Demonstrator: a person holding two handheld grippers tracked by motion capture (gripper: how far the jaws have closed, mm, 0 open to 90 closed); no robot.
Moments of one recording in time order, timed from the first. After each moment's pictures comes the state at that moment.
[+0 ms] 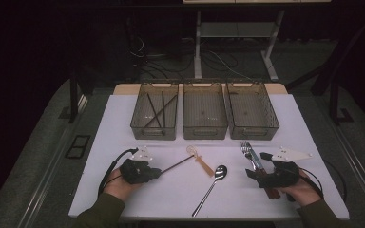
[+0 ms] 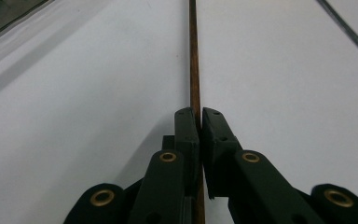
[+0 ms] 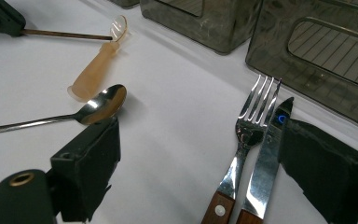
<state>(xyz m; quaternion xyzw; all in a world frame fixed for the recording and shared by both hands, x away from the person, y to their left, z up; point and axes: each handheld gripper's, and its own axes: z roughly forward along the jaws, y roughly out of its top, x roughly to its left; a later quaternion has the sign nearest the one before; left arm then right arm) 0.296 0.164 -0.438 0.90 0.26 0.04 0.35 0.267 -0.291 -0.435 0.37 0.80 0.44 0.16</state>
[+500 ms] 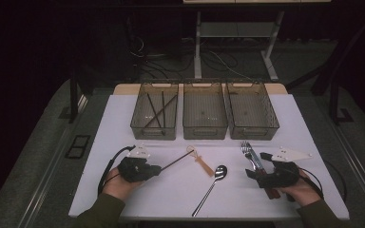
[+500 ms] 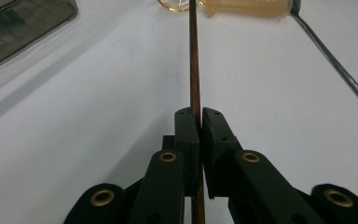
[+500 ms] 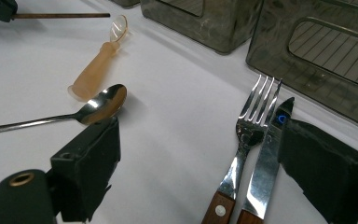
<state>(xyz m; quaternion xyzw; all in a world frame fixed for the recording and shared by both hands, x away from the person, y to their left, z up) 0.294 0.168 -0.425 0.88 0.28 0.04 0.37 0.268 -0.290 -0.435 0.37 0.80 0.44 0.16</state>
